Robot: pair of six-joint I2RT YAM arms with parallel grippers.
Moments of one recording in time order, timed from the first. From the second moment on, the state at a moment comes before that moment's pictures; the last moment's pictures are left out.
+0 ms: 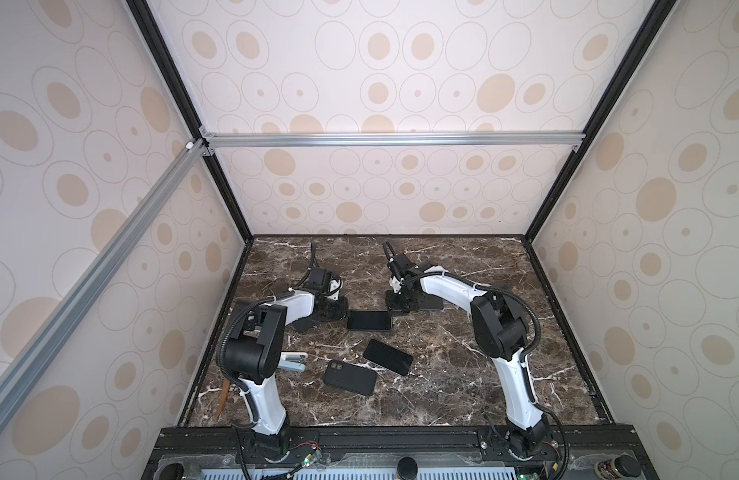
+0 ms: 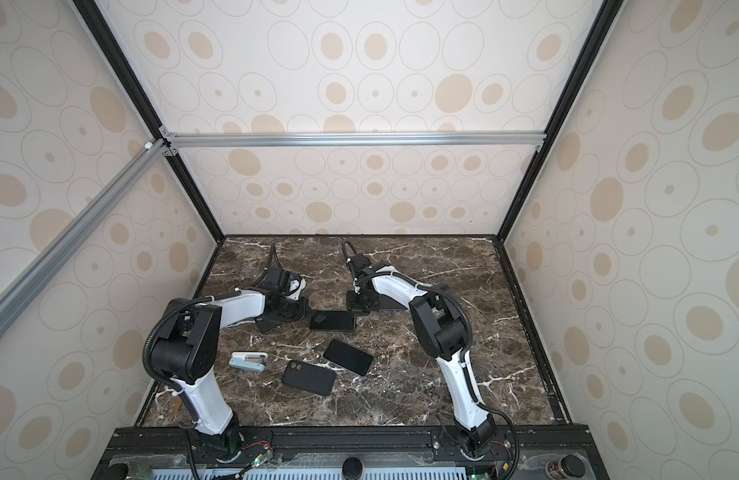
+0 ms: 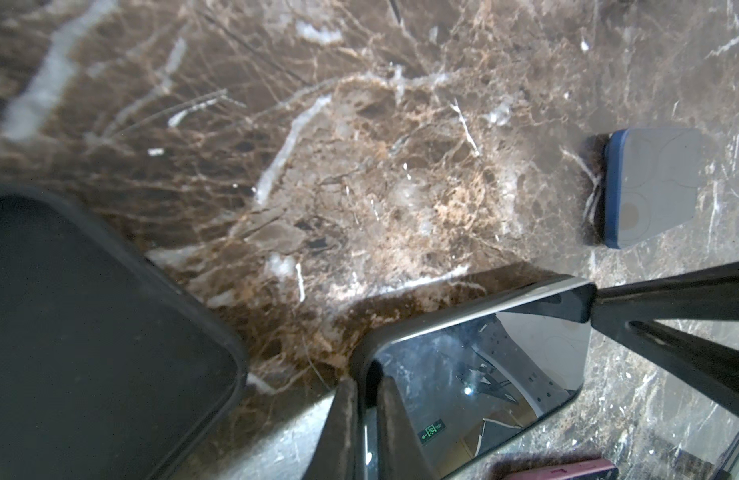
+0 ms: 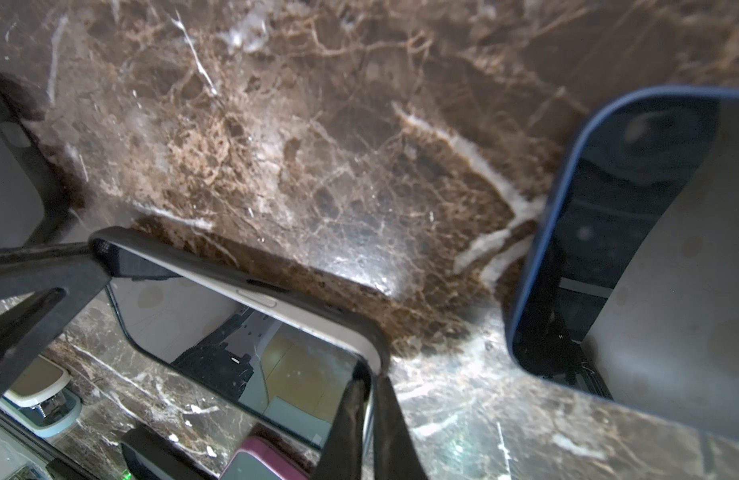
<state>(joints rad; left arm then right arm) -0.24 1.83 1.03 -0.31 0.38 -0.29 0.60 2.23 1.76 -0.85 -0.26 0.53</state>
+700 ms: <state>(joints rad) -0.24 1.83 1.03 -0.30 0.39 -0.30 0.61 2.25 1.78 -0.87 -0.25 0.60</state>
